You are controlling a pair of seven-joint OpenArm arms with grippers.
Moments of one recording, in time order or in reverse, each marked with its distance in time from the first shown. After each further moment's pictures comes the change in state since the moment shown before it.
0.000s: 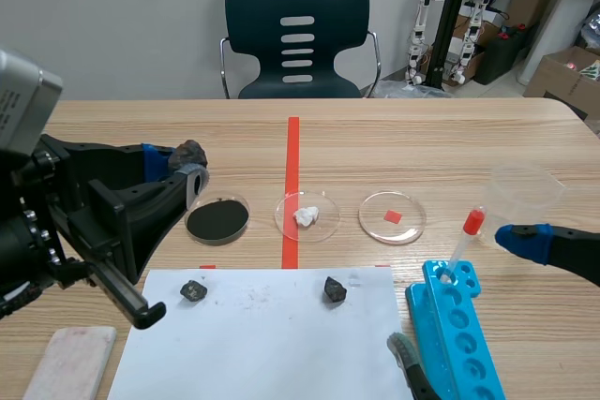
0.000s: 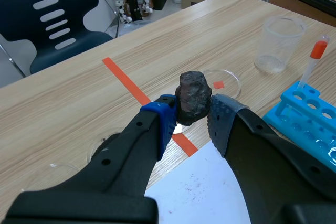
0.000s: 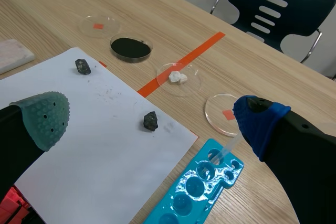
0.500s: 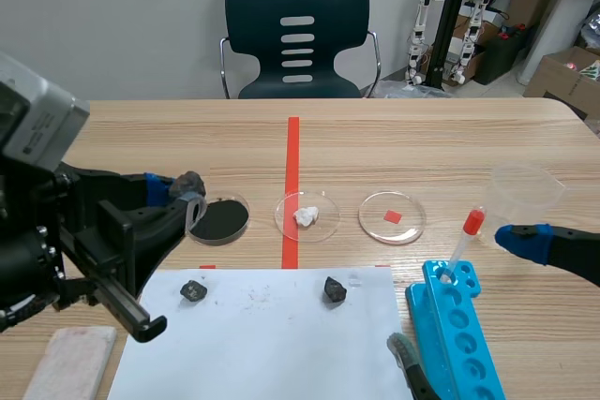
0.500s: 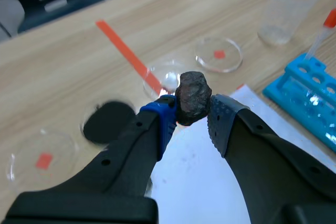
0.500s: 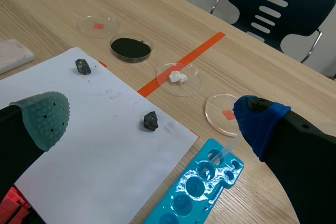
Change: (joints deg) left arm 0.0 0.0 0.0 0.0 -3.4 1.1 11.4; right arm 0.0 0.0 0.0 0.0 0.0 0.0 0.0
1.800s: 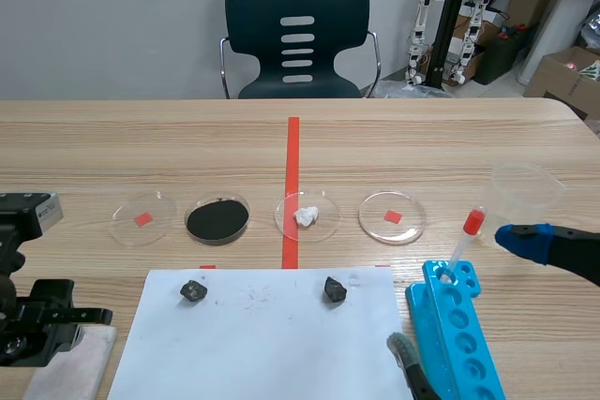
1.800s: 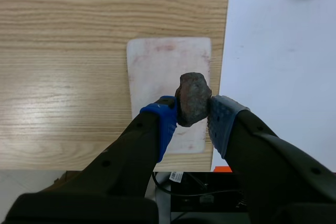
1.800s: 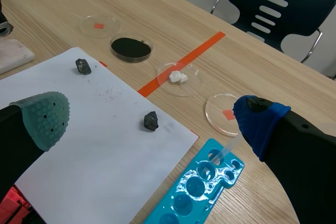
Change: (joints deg) left arm -13.6 -3.7 0.4 -9.9 -11.7 36.2 56.1; right arm 0.0 0.0 0.0 0.0 0.0 0.0 0.0
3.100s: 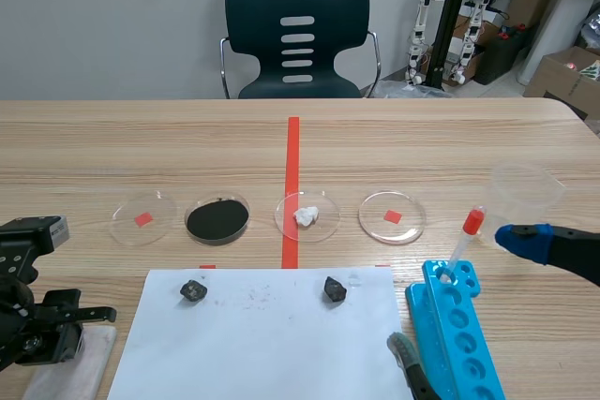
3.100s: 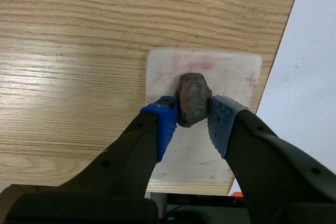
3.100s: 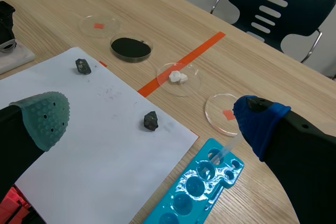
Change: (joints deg) left arm -8.5 -0.5 3.7 -16.9 -3.1 0.0 -1.0; right arm 0.0 0.0 0.0 0.0 0.0 0.0 0.0
